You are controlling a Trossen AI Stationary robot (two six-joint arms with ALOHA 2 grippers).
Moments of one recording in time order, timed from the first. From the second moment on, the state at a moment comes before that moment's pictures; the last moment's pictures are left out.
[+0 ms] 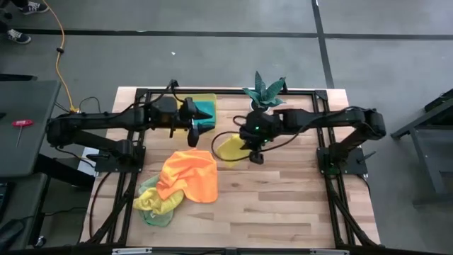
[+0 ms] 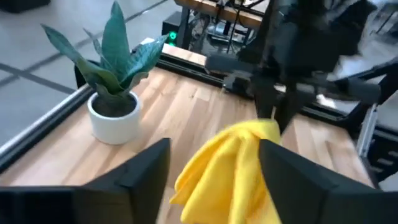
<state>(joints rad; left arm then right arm) 0.31 1.13 0.89 -0.11 0.04 -0.22 -0.04 1.57 1.34 -0.68 -0.16 0.00</state>
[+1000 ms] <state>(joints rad) 0.25 1.35 0.89 0.03 0.43 -0.22 0.01 1.79 1.70 -0.83 -0.07 -0.22</state>
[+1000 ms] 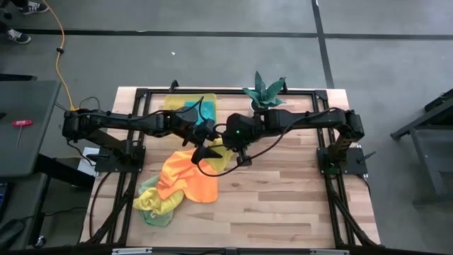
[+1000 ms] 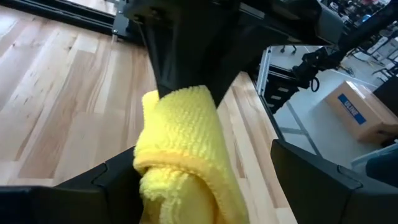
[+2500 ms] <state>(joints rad) 1.00 1.19 0.77 -0.19 0.48 -0.28 -0.19 1.59 1.70 -1.08 0.15 -0.03</state>
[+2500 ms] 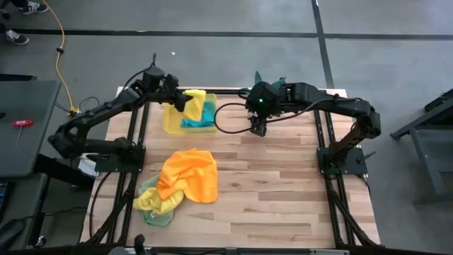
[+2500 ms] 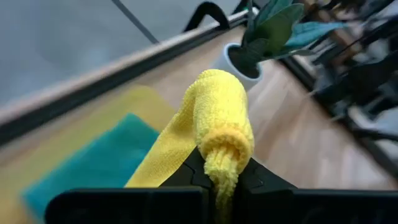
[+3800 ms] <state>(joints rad) 0.94 1.57 0.61 0.37 0.38 -0.87 -0.19 1.59 1.70 -1.09 0.15 0.00</state>
